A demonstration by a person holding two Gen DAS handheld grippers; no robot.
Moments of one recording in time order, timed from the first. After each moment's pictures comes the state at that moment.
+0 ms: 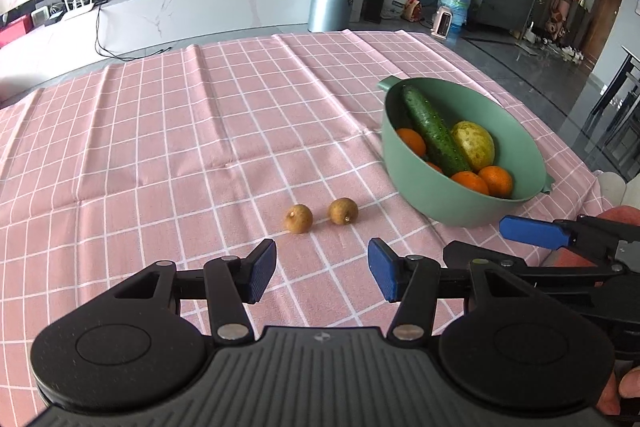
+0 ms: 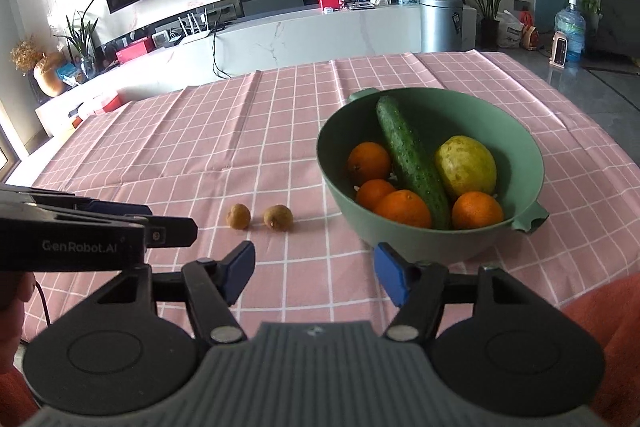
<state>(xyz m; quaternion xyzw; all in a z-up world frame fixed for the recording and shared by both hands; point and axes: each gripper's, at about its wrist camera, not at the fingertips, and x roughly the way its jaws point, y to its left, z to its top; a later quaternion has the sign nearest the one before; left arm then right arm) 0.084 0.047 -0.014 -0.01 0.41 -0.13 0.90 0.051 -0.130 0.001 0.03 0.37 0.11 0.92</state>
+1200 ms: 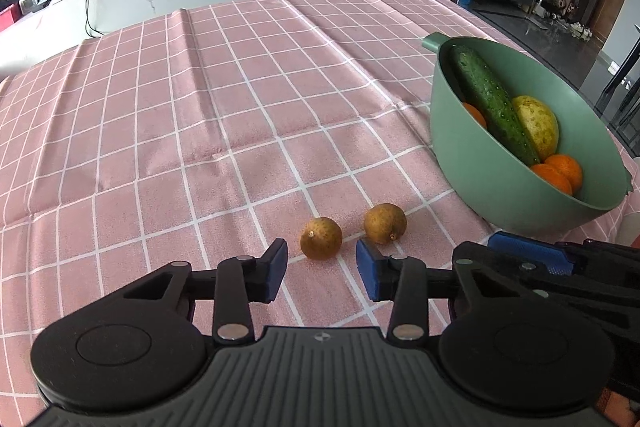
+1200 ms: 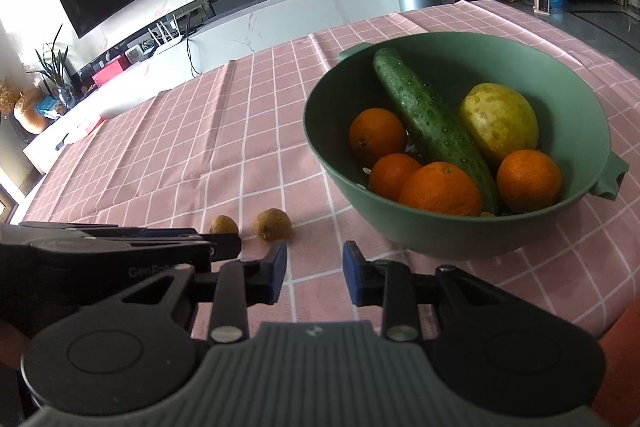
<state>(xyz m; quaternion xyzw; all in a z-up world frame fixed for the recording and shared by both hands) 0.150 0.041 -0.073 0.01 0.45 -0.13 0.88 0.096 -0.117 -0.045 0.11 0.40 0.08 0.91</state>
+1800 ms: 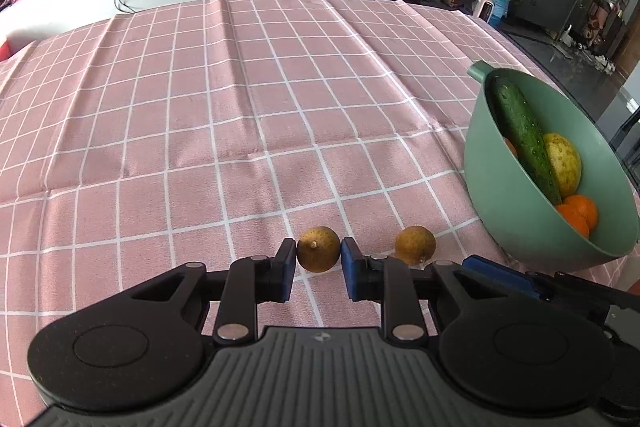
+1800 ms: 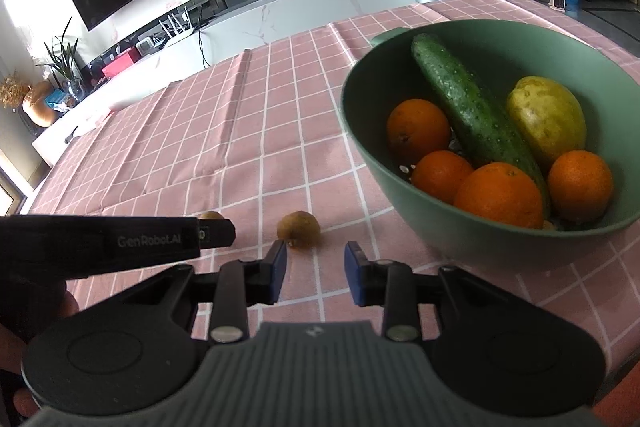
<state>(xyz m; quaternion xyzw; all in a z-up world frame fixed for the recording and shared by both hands) 0.158 0.064 -0.066 -0.05 0.46 -0.09 0.88 0.118 -0.097 -0.057 0.11 0.40 0.10 0.90</state>
